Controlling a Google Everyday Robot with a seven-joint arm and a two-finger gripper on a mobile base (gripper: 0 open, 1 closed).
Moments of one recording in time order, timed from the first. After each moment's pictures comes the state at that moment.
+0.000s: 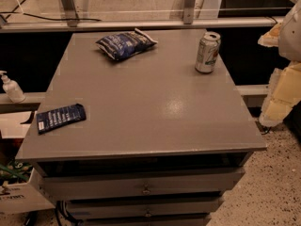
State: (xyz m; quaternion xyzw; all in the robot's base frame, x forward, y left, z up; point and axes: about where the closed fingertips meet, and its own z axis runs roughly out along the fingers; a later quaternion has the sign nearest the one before) arm 0.438 -0.217 0.976 -0.60 0.78 -0.03 0.16
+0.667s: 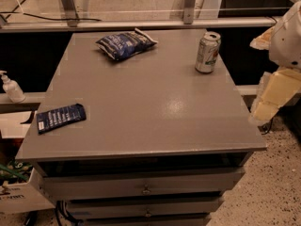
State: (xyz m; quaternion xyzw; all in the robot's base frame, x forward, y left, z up) arm 0.453 -0.210 0.961 -0.60 0.77 -0.03 0.19
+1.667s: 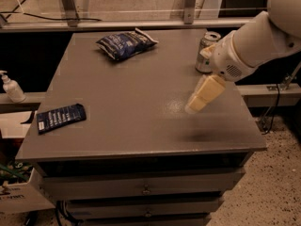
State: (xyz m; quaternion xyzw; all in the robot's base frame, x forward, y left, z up) arm 0.538 -0.126 0.894 -0.57 0.76 0.08 0.30
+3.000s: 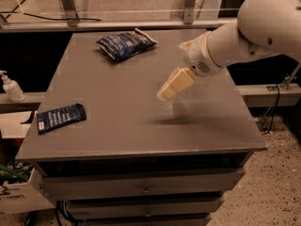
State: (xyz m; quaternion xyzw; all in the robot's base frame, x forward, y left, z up) arm 0.590 -0.065 0.888 -0.54 0.74 0.14 0.38
